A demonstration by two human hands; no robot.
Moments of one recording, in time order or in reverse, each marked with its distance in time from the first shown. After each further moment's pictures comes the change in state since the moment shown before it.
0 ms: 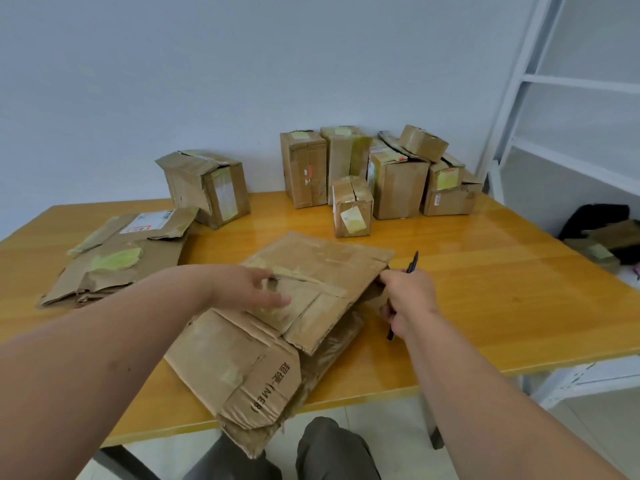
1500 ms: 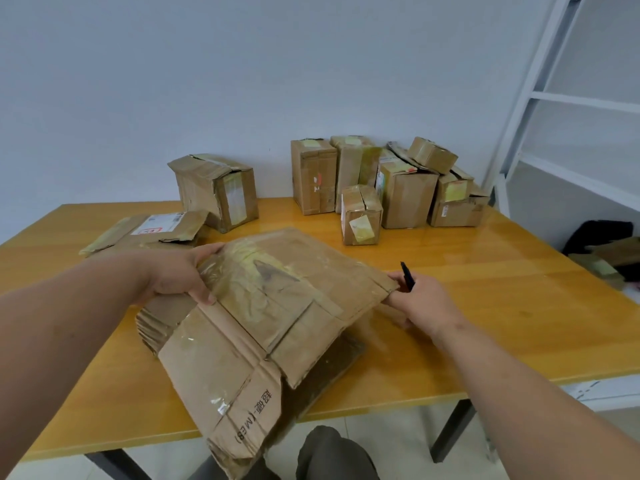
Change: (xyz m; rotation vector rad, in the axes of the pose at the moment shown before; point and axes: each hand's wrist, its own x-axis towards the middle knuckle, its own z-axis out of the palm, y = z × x) left_hand 0.005 -0.089 -0.032 -0.604 0.013 -0.066; right_hand 0.004 -0.006 -0.029 -0.579 -0.324 -0.426
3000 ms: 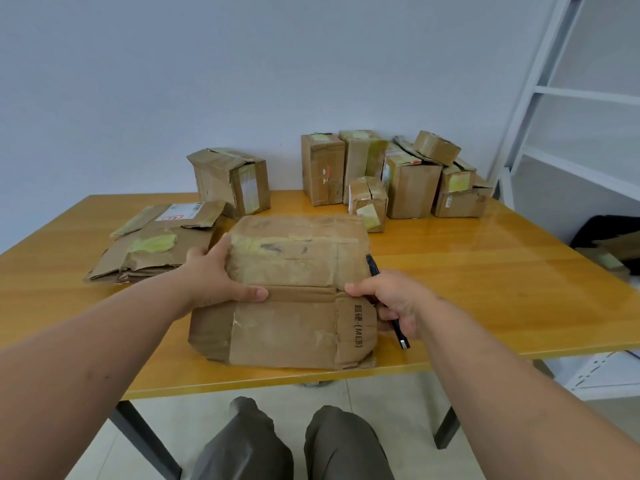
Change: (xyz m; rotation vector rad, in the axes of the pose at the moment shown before) left_hand -0.041 -0.009 0.059 0.213 0.348 0.045; right_hand -0.039 -0.035 0.032 0.285 -0.325 0.318
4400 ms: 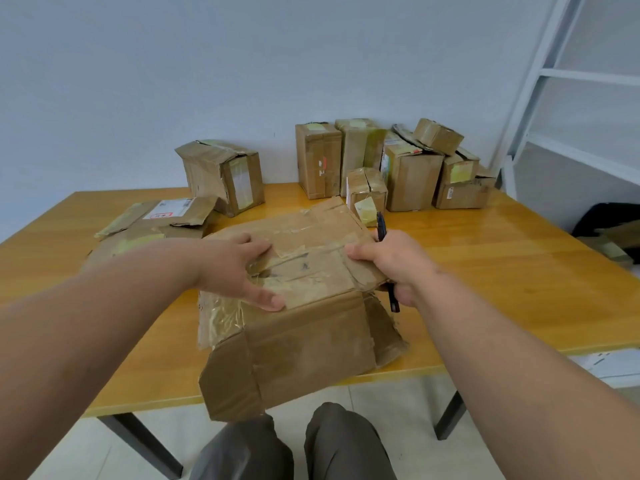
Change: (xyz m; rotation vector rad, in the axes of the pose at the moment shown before) left_hand 0.005 0.045 -0.019 0.646 -0.295 0.241; right_hand 0.016 -0.035 -0.005 0.087 0.148 -0.228
